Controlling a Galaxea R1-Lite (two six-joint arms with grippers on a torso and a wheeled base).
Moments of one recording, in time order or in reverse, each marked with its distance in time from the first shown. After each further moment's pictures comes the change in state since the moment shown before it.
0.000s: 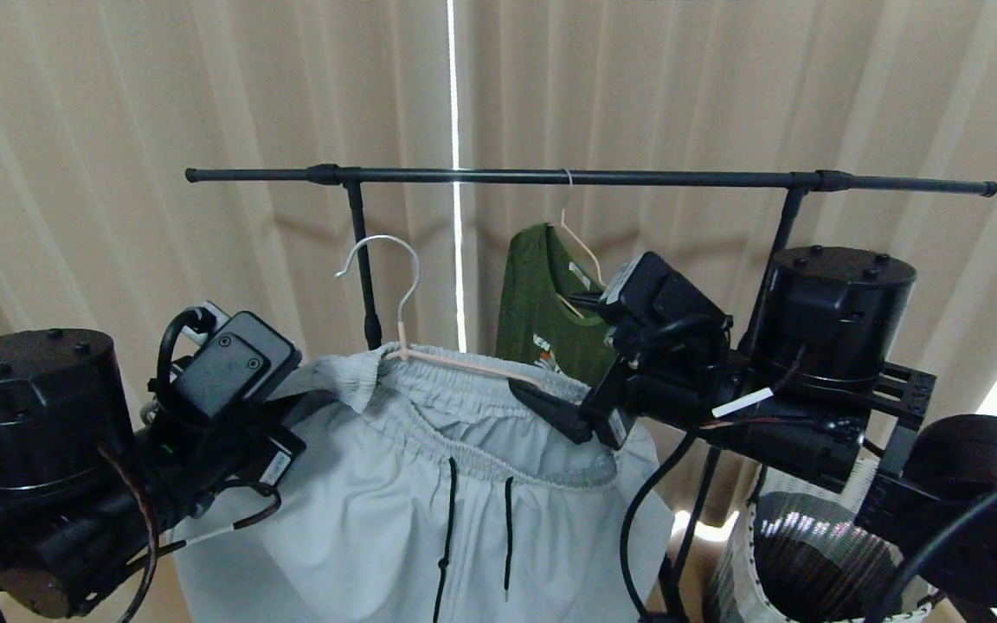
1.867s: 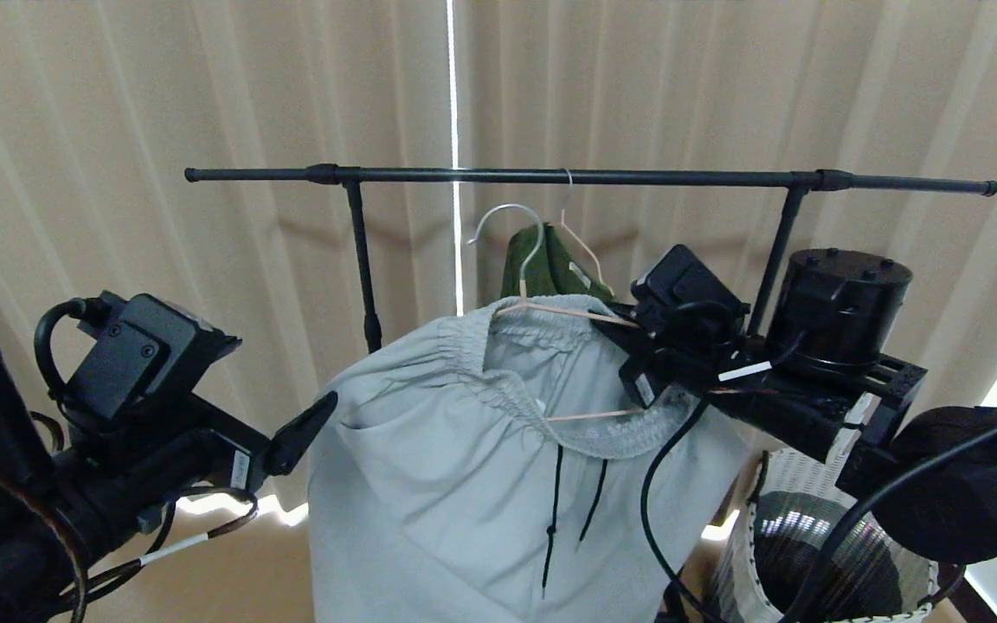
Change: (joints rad) left arm 0.034 -0.104 0.070 -0.056 -0.105 -0.180; right arm -0.143 0.039 0.034 -0.129 -0.084 -0.045
